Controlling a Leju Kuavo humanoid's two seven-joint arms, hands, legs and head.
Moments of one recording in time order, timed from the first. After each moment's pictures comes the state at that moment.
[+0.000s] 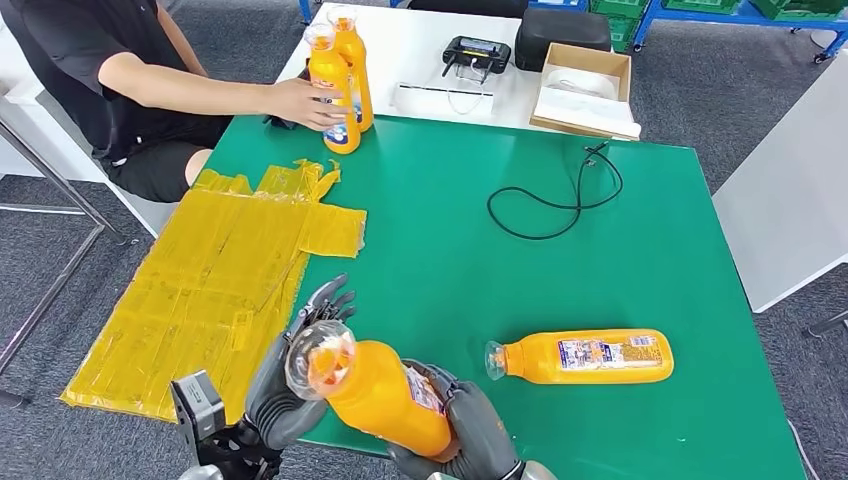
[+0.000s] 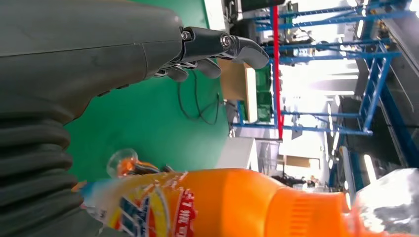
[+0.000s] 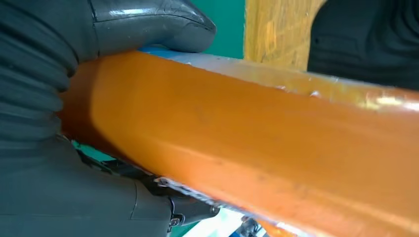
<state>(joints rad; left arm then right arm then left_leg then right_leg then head) 0.25 -0.15 -0.27 -1.89 0.01 -0.29 -0.34 0.18 -0.03 0.67 -1.80 0.54 -0.03 -0.15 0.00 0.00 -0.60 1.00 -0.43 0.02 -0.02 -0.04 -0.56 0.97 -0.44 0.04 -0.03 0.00</state>
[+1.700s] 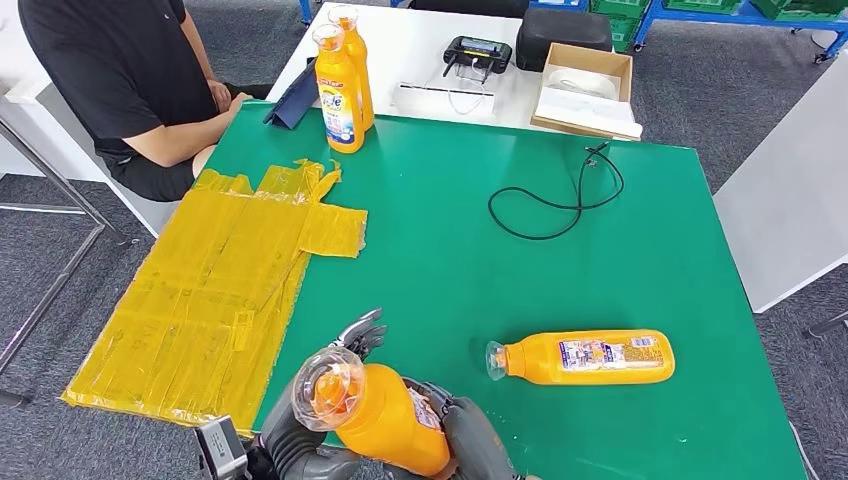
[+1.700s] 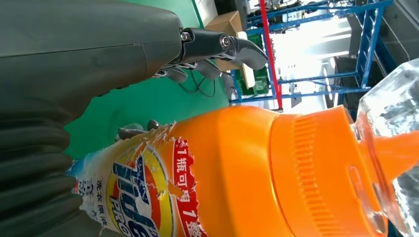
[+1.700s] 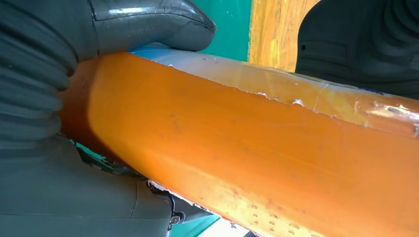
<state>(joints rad) 0.27 -0.06 -0.40 -1.89 -0.03 -0.27 -0.41 0.20 -0.07 0.72 -1.83 0.51 -0.09 -0.12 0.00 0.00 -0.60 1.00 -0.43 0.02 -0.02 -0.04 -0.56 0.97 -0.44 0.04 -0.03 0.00</state>
